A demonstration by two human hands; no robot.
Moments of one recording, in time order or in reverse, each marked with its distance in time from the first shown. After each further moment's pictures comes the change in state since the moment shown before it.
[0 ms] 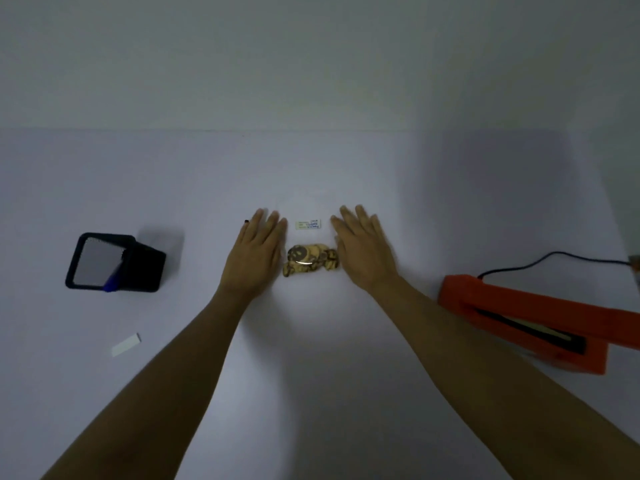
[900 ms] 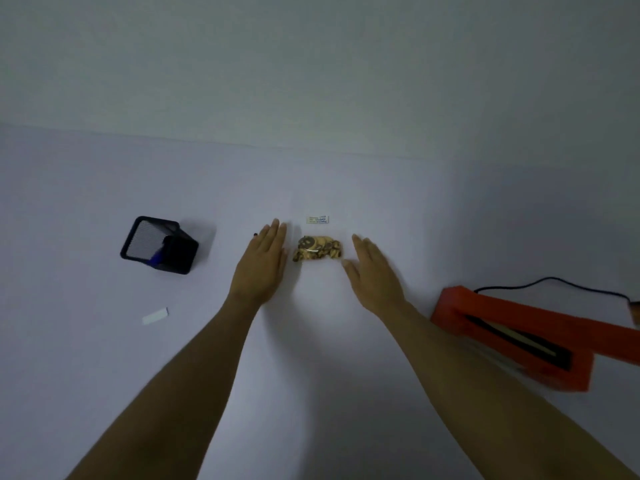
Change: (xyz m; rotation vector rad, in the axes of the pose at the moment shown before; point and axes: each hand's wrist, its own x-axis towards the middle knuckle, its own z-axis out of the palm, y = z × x) left_hand -0.037 0.021 -0.029 -0.177 0.052 -0.233; right_hand -0.041 -0.011 -0.025 0.324 -0.151 0.129
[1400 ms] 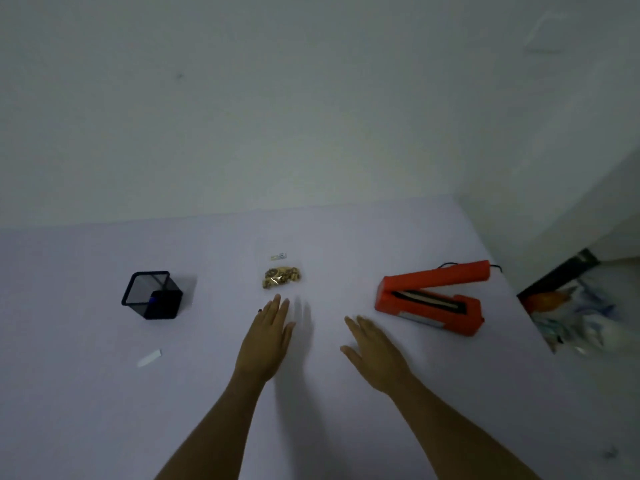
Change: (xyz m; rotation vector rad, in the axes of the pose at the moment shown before) left_hand -0.134 0.076 -0.021 -0.011 -0.077 0.150; right_hand -0.199 0.005 -0.013 -0.122 -0.015 0.118
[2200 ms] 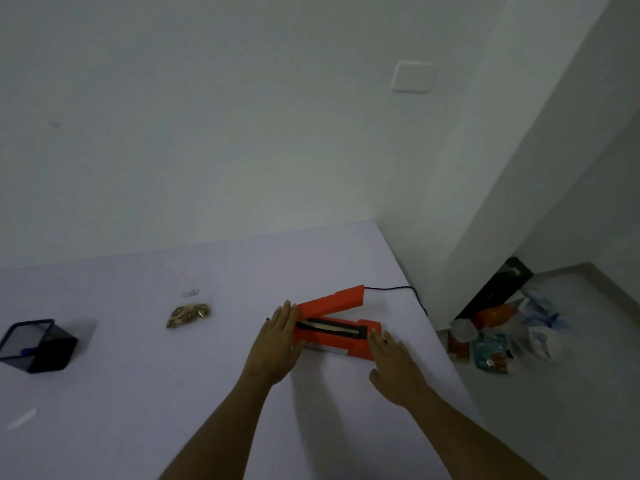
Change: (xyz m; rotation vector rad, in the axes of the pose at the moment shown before) left_hand 0.064 0.207 0.064 0.068 -0.034 0.205; right_hand -0.054 0.219 -0.093 -0.226 0.070 0.072
